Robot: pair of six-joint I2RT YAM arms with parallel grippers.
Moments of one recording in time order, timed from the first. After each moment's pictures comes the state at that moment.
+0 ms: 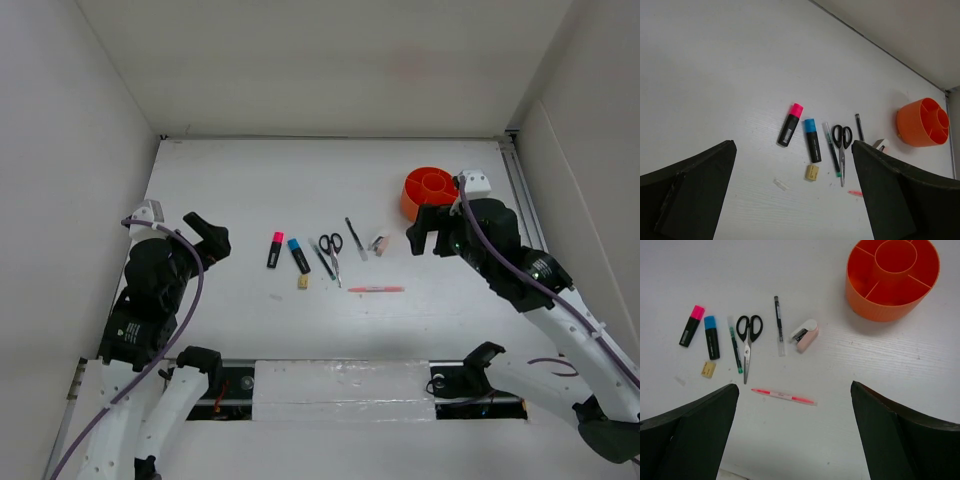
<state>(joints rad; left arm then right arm) -0.22 0.55 0.94 -0.75 -0.21 -0.61 0.60 0.87 1.11 -0.71 0.28 0.33</state>
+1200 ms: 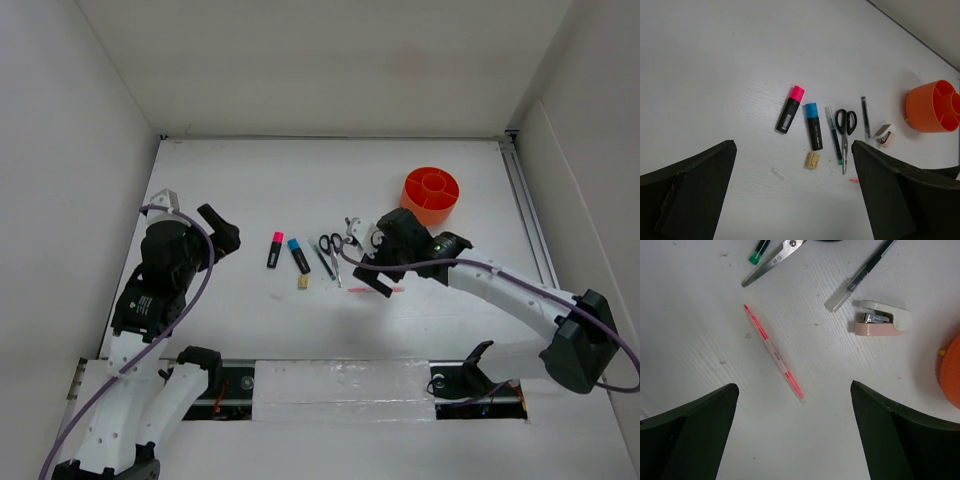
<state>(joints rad) -0.22 0.68 0.94 -0.75 -0.15 -0.63 0.75 1.30 1.00 -0.62 -0.04 -0.37</state>
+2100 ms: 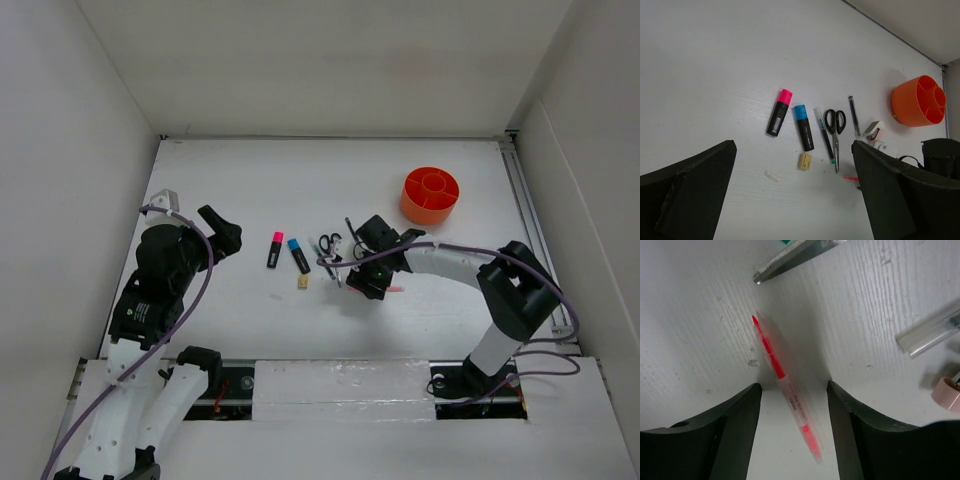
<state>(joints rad) -0.22 0.64 0.94 -0.72 -0.10 -0.60 0.71 1.67 0.97 -0.51 -0.20 -0.50</state>
